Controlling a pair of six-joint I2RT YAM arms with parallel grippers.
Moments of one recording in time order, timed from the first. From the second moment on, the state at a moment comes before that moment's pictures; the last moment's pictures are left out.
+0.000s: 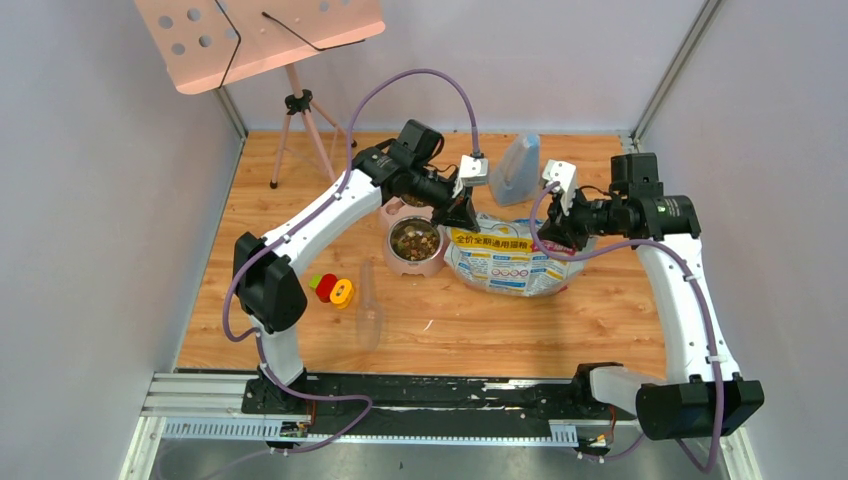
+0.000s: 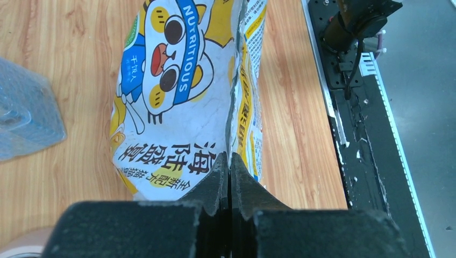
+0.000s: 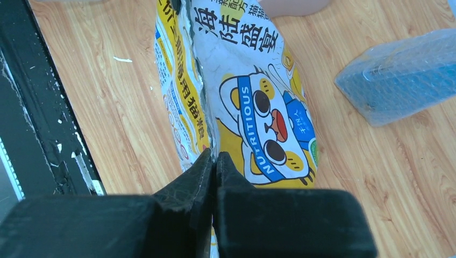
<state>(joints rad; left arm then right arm) -0.67 1.84 1.81 -0.78 0.94 0.58 0.06 1.19 1.37 -1.13 -0.77 -0.85</state>
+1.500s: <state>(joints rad) -0.81 1.92 1.80 -0.37 0.99 0.29 0.08 1.25 1.40 -1.05 -0.95 -0.74</state>
